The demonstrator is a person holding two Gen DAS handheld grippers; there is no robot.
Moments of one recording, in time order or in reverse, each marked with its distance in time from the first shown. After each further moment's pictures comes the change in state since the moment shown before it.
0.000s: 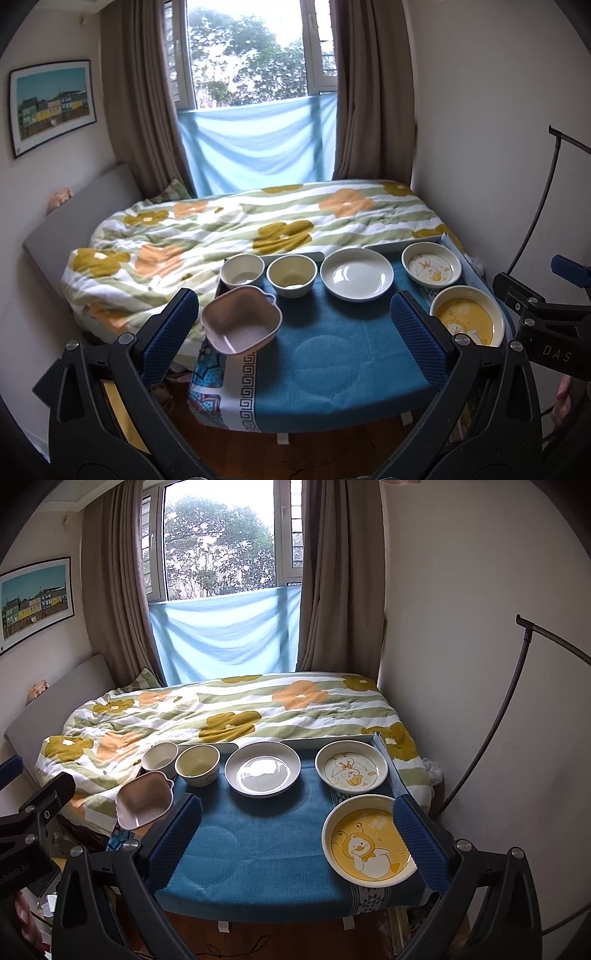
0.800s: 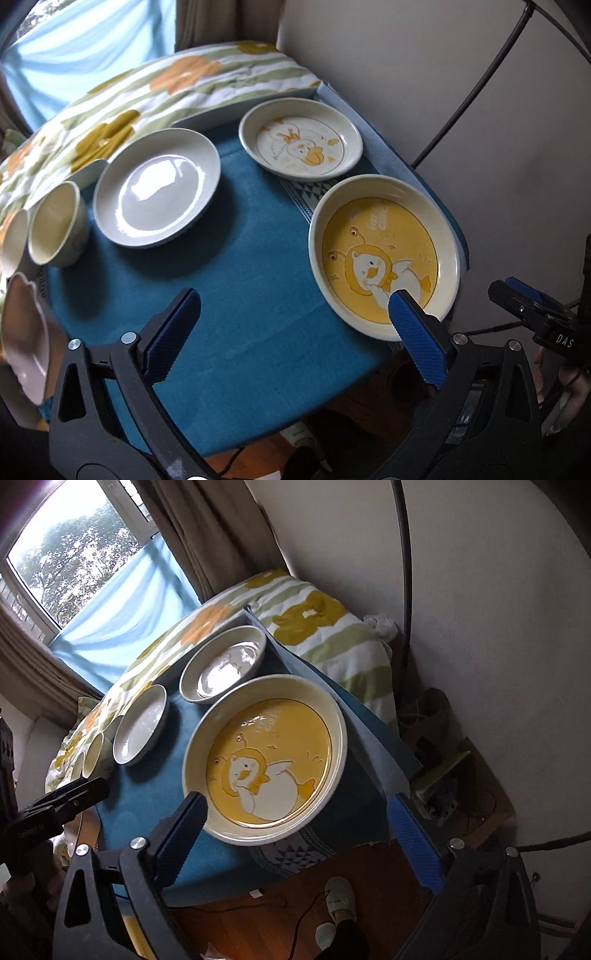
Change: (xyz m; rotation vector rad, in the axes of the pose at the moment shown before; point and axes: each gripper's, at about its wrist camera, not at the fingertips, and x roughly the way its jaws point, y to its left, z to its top) left arm 0.261 -0.204 -0.049 0.222 0.551 -0.504; right arm 0.154 -0.218 -0.121 0.525 0.372 0.014
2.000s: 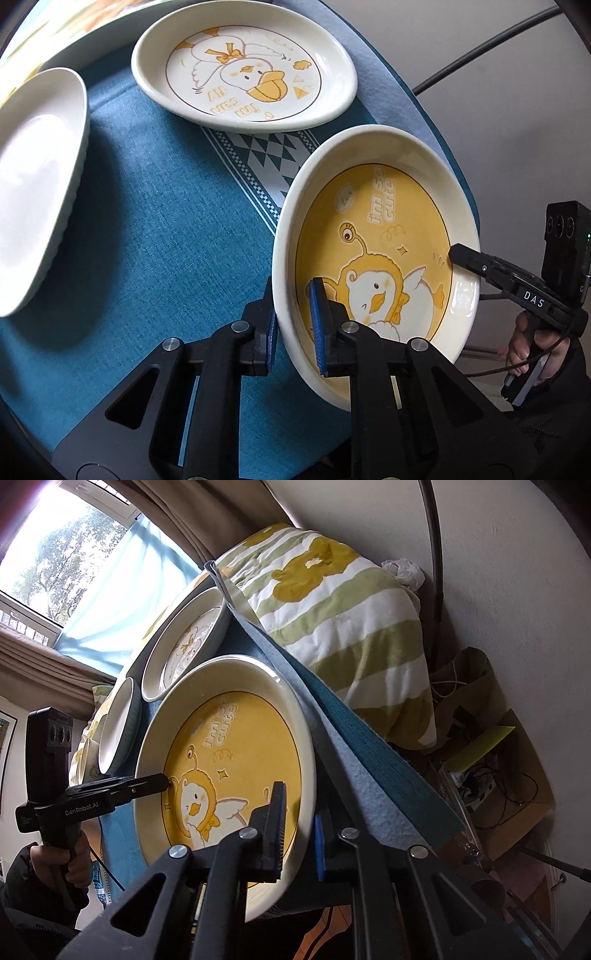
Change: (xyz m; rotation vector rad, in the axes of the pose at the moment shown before) left arm 0.119 -0.001 0.032 0.036 0.267 -0.245; right arm 0.086 -0.034 0.039 0.009 0.139 0.121
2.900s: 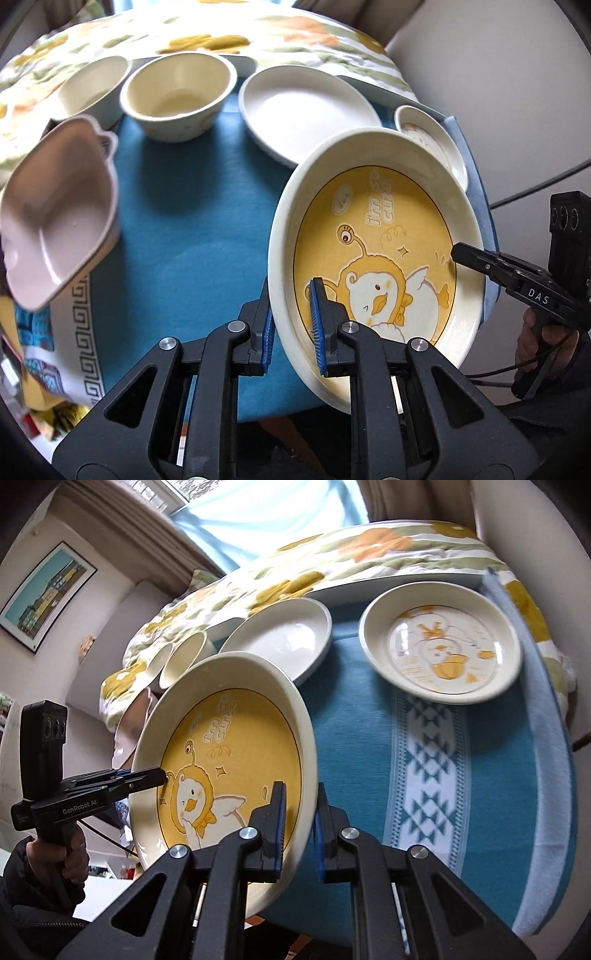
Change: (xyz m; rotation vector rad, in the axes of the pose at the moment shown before) left arm -0.146 0.096 -0.171 -0.516 -0.289 0.192; right arm 0.059 0.199 0.001 -0.558 0.242 0.215
